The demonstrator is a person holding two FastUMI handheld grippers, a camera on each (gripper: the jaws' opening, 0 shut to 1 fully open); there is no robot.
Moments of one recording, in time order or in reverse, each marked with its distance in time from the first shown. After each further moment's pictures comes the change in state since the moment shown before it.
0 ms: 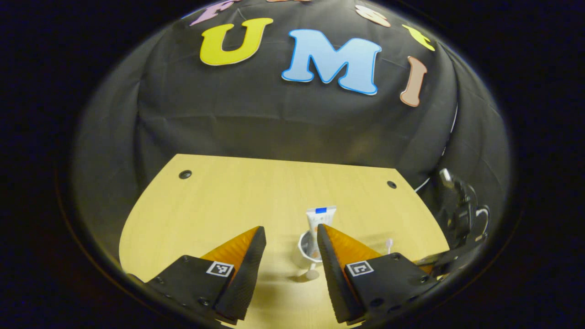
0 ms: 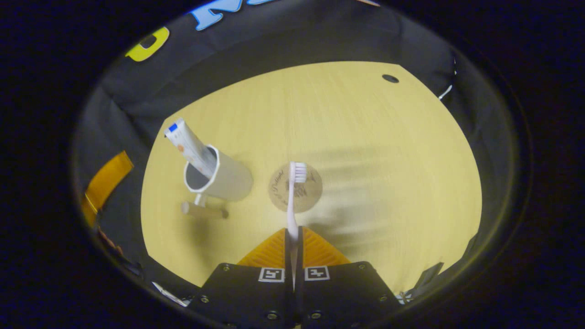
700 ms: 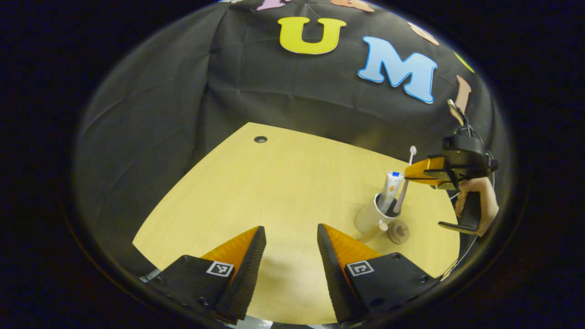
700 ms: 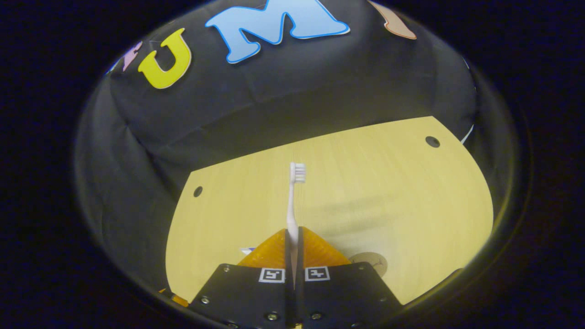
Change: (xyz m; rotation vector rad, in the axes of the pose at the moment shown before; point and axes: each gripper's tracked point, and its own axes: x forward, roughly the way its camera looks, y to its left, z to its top) left arm -0.103 0.121 -0.076 -0.187 0.056 0.239; right arm 0.032 0.103 0.120 -0.028 -0.297 0.051
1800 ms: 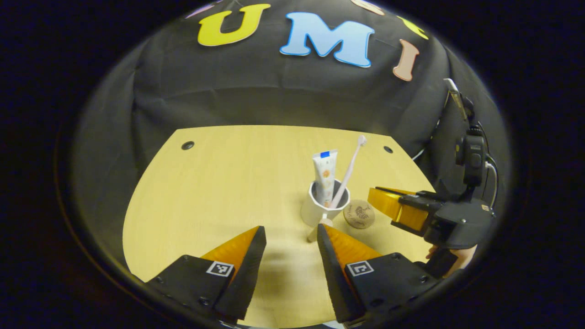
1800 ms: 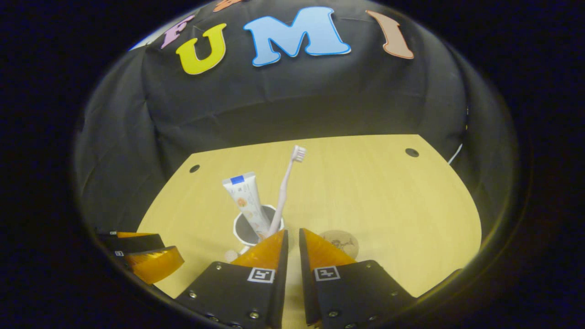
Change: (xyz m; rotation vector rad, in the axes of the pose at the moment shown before) left arm 0.044 -0.137 -0.019 0.280 0.131 -0.292; right arm -0.059 -0.047 -0.073 -0.135 -0.143 -0.049
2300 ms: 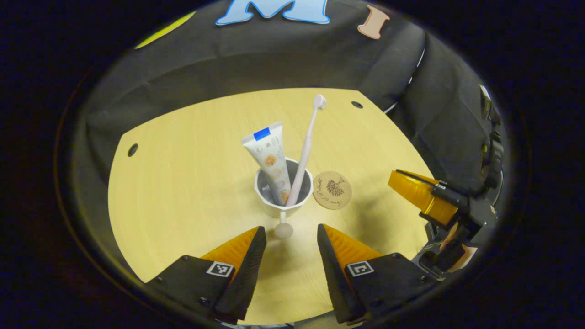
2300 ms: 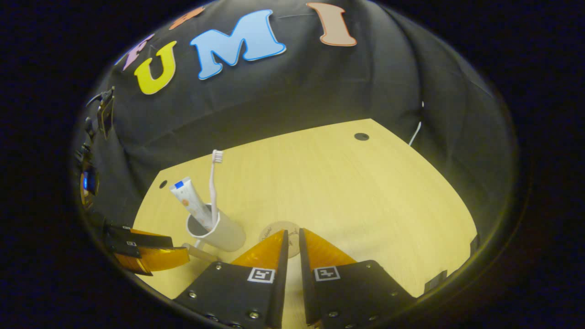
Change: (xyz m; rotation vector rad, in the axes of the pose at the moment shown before) left arm 0.059 -0.050 -0.026 0.169 0.354 -0.173; right arm -0.033 -0.094 -0.021 0.191 0.005 -0.166
